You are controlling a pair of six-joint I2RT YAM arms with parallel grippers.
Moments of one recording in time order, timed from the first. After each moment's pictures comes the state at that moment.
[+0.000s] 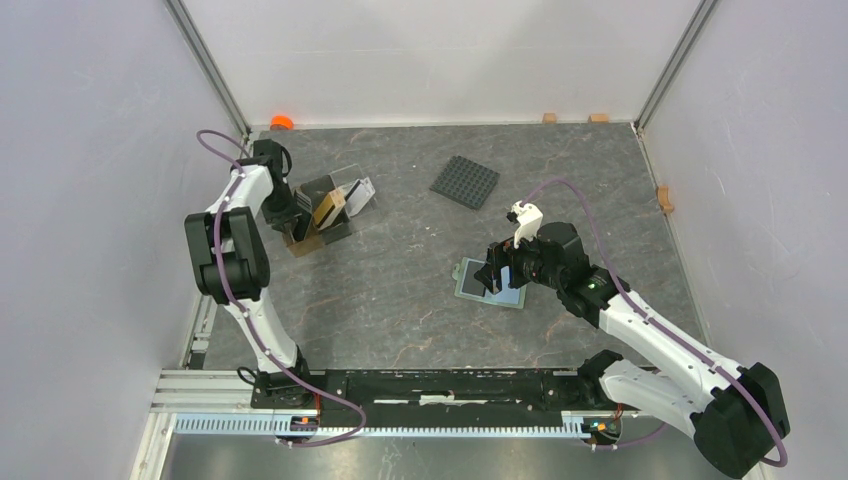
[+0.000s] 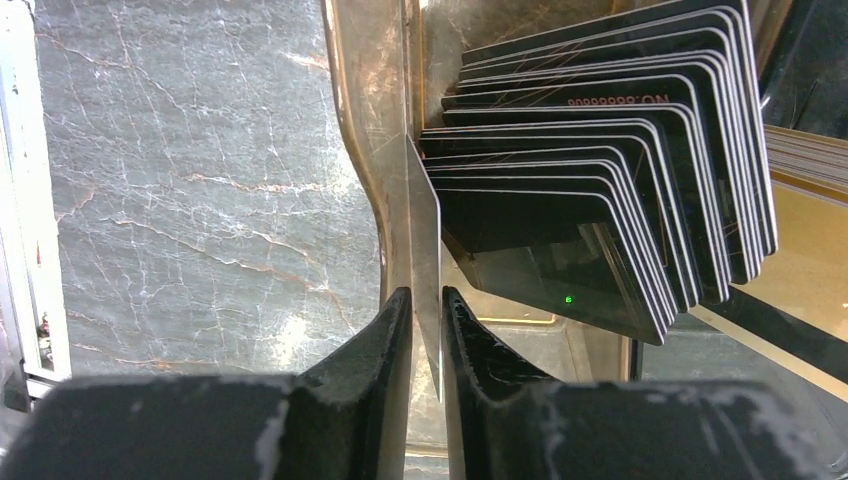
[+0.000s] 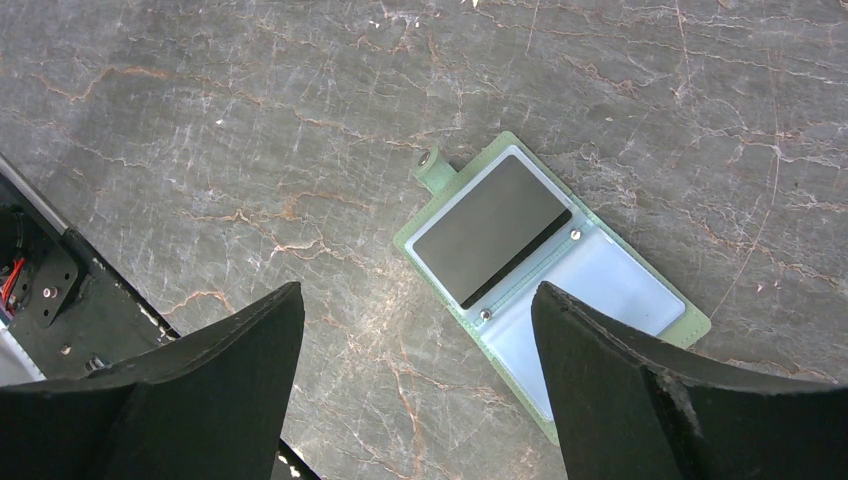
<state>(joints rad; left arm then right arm) 0.15 1.92 1.46 -0.84 -0.17 -0.24 0.59 0.96 0.61 -0.20 -0.20 0.25</state>
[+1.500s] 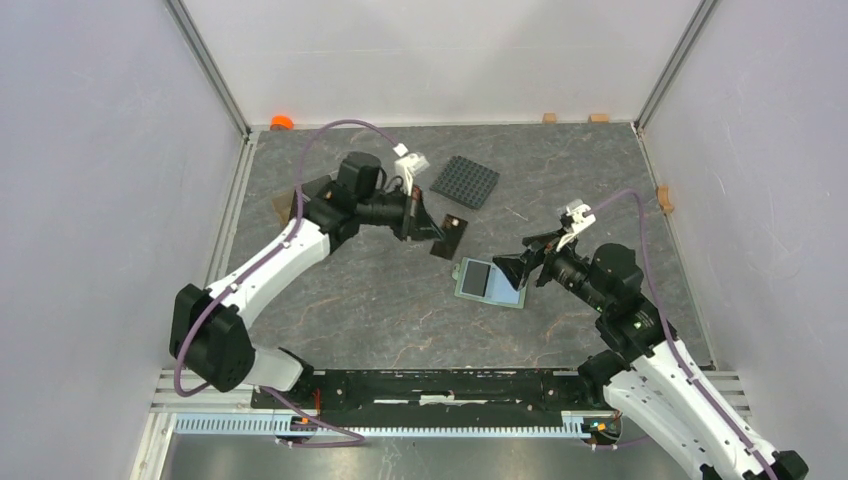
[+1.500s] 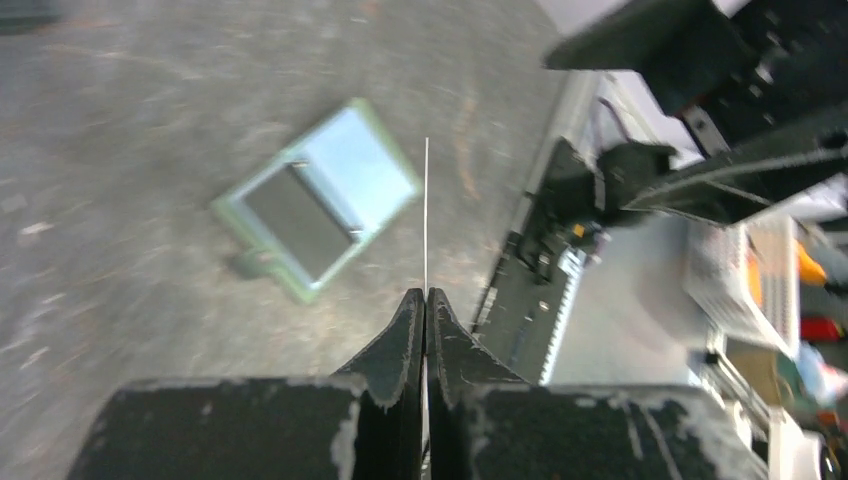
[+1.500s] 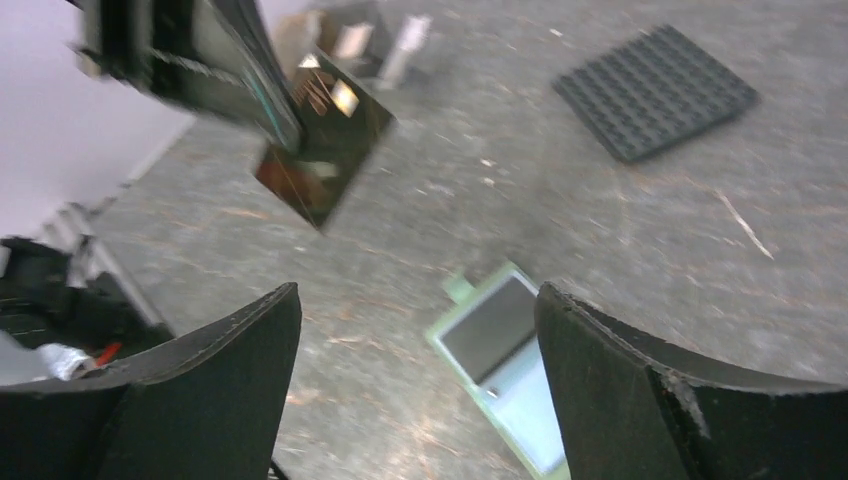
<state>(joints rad) -0.50 1.42 1.16 -0.32 0.73 -0.27 0.51 0.59 0.56 -0.16 -0.21 0.27</state>
